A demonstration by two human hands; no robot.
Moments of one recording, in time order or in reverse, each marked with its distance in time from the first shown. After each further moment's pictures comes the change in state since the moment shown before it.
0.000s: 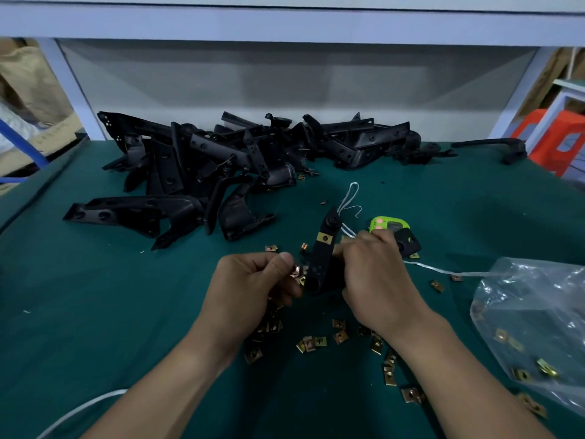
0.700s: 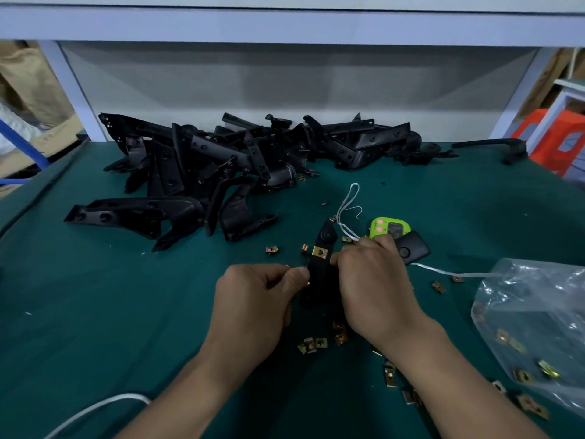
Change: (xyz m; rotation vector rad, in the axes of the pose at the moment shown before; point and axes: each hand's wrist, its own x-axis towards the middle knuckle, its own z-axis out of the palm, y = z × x) left_hand -0.015 0.005 0.011 0.321 0.111 0.091; right_hand -0.003 -0.013 -0.007 -0.186 -0.104 0.009
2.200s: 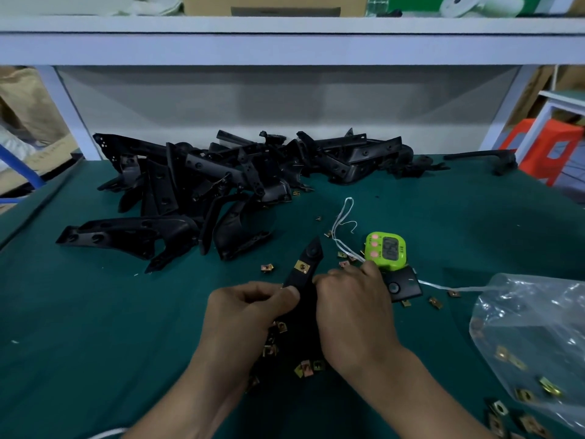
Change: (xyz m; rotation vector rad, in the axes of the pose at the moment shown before) left_hand 0.002 0.011 -0.002 -0.464 -0.013 -0.325; right_hand -0.002 -0.026 -0.003 0.058 -0.044 0.048
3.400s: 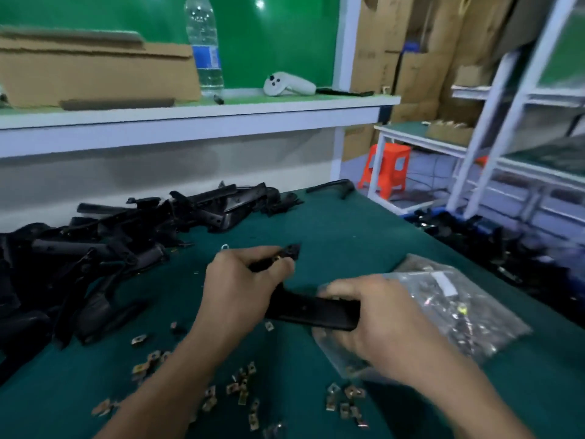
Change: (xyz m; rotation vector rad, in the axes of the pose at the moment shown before) left_hand 0.014 0.054 0.147 0.398 -0.307 0.531; right_hand -0.112 0.132 -0.121 0.415 0.004 0.433
